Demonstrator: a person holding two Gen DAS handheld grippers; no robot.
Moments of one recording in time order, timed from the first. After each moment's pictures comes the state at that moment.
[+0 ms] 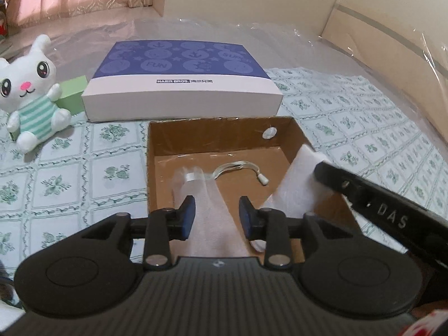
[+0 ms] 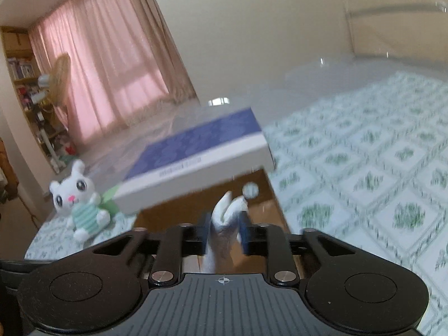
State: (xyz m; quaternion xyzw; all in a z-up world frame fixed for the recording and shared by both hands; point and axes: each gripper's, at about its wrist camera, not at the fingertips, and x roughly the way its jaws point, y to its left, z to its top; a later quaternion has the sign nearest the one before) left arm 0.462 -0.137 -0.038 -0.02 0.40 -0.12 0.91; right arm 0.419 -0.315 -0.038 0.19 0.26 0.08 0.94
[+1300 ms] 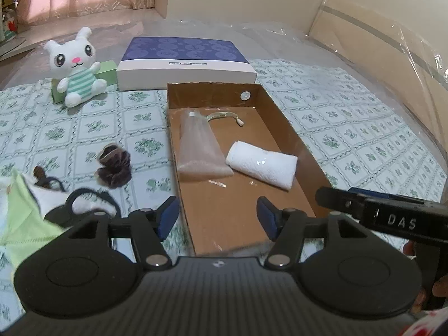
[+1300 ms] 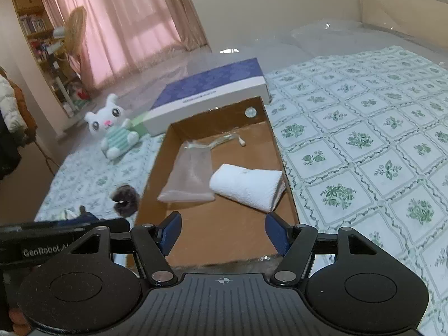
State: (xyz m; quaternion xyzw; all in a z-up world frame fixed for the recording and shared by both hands) left arm 0.283 -0.105 0.006 -0.03 0.40 -0.13 0.91; right arm 0.262 -0.319 0.001 0.15 0.36 0.11 0.91
